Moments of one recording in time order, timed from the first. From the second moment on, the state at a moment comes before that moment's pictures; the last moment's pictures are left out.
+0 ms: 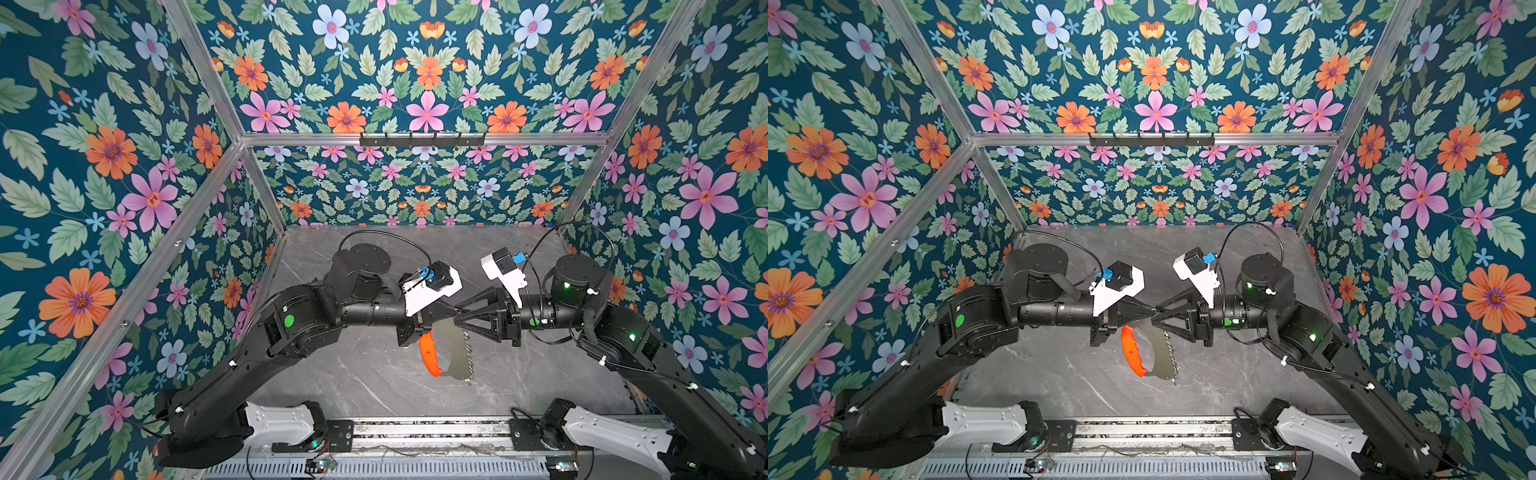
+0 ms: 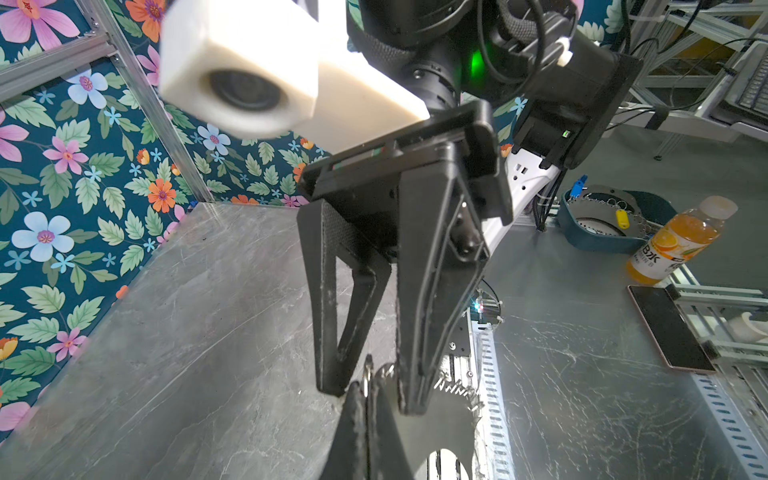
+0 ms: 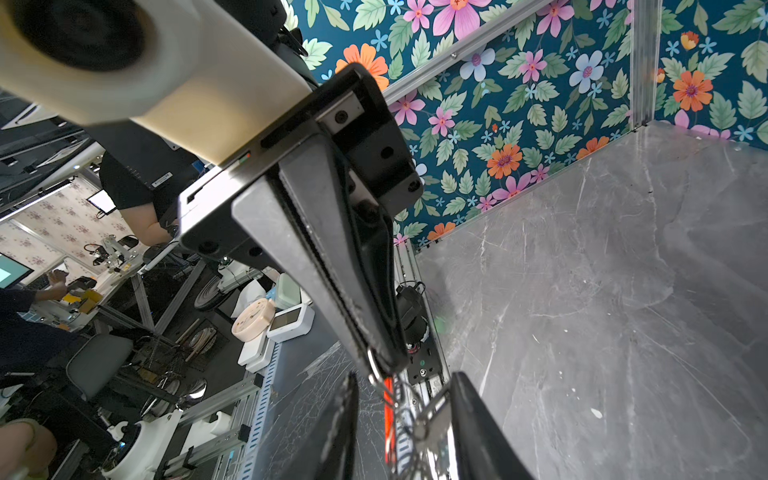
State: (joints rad) left arm -1.11 1.22 1.73 -0.88 0.36 0.18; right arm 0.76 0.97 1.35 -0.59 -0.73 0.32
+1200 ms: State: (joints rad) left arm -1.11 1.25 1.79 -0.92 0.34 0.16; right arm 0.76 1.03 1.44 -0.74 -0.75 0.26
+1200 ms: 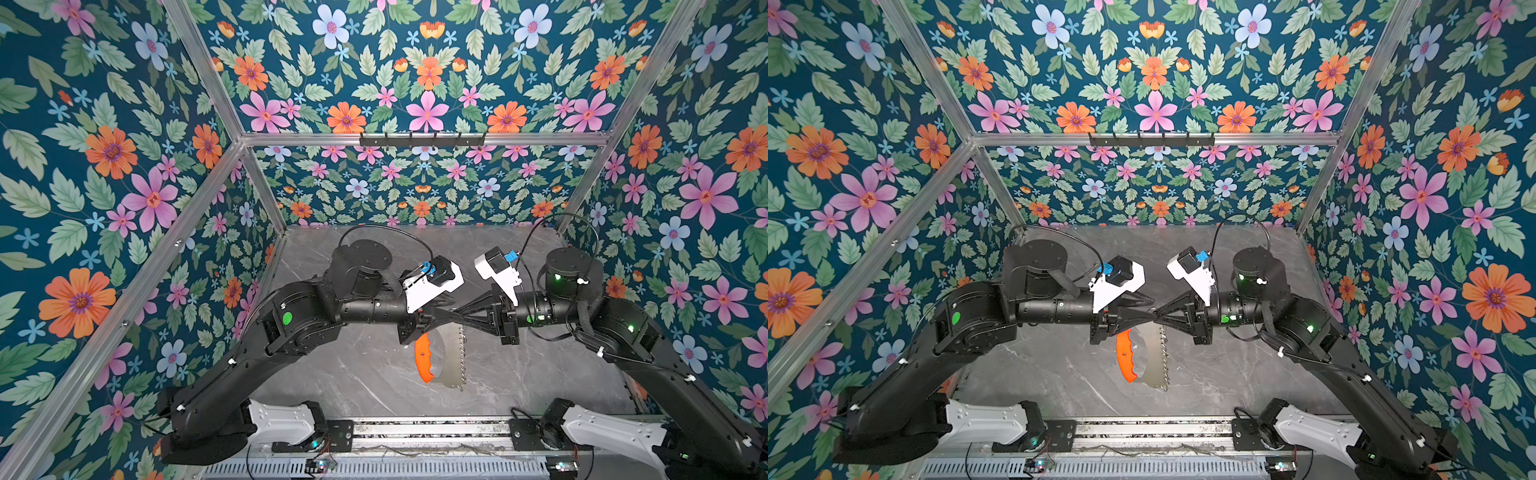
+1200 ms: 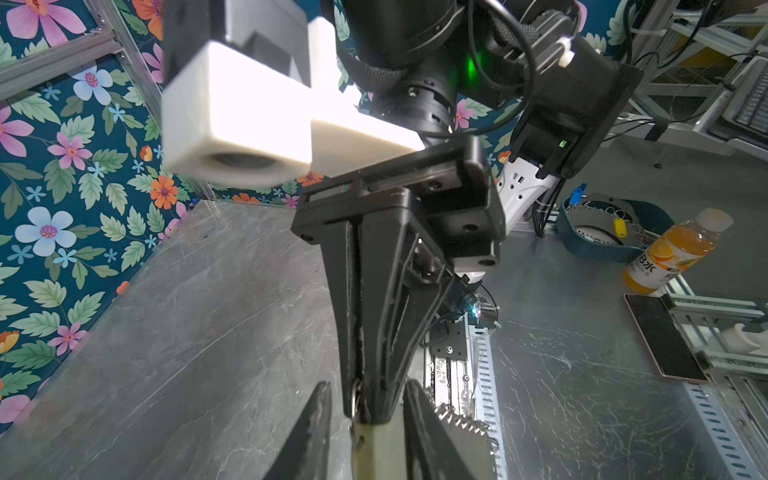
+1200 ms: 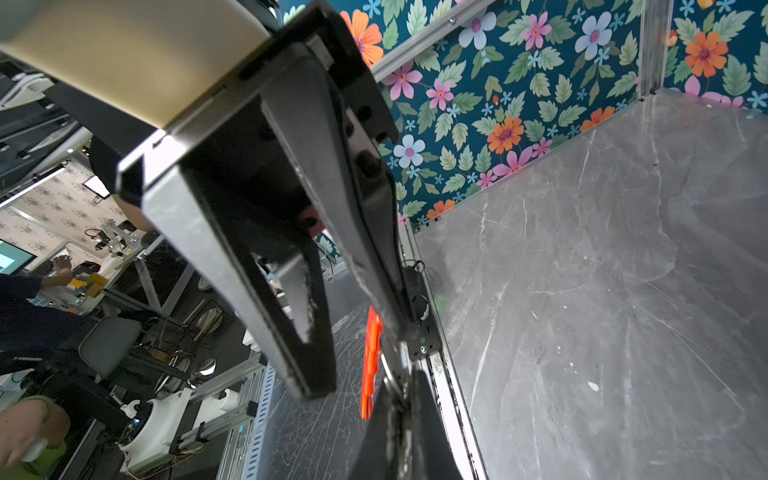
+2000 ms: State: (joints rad) left arm -1.10 1.34 1.90 -1.12 0.37 0.16; right arm 0.76 1.12 1.57 -0.96 -0.73 0.16
